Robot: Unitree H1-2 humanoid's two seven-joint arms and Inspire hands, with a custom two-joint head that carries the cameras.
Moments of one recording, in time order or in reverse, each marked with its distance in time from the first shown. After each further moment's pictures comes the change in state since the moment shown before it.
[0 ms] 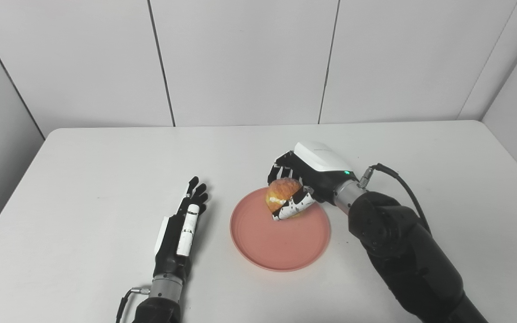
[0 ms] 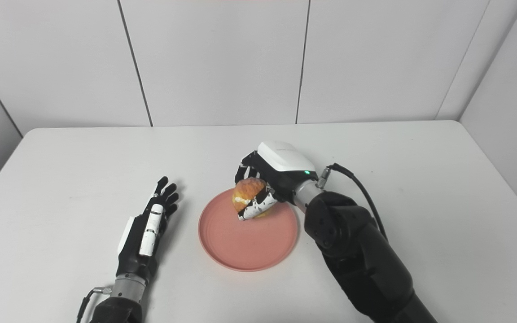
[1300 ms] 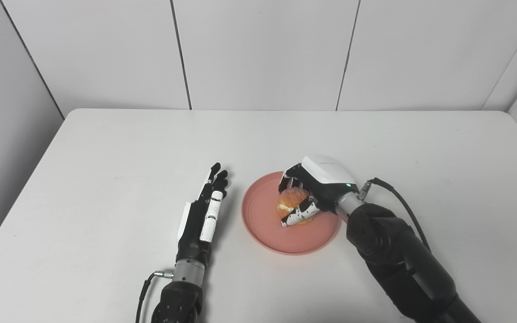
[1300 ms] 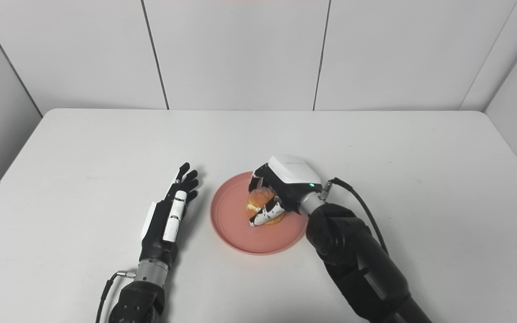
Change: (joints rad) left arm 0.014 -0.029 -0.023 -0.026 0.057 0.033 0.045; right arm 0.027 0.033 0.071 0.186 -0.008 -0.064 -0.161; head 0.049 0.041
